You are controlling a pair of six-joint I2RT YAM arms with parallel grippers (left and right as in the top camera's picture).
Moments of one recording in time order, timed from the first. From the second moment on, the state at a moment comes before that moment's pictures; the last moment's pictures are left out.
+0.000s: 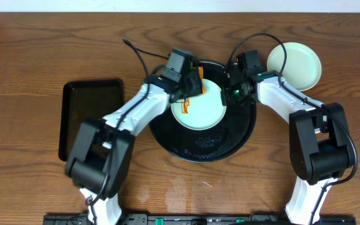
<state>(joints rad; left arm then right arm) -0.47 1.93 1.29 -0.31 0.21 -0.66 0.27 2.02 1.28 -0.48 -0.31 0.15</state>
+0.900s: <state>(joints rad) -0.45 1.99 1.29 -0.53 0.05 -0.86 0.28 2.02 1.28 -0.48 -0.30 0.15</state>
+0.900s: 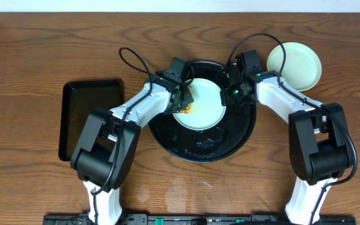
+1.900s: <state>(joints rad) -0.54 1.86 1.29 -0.45 0.26 -0.86 0.28 2.02 1.29 -0.51 -0.29 0.16</state>
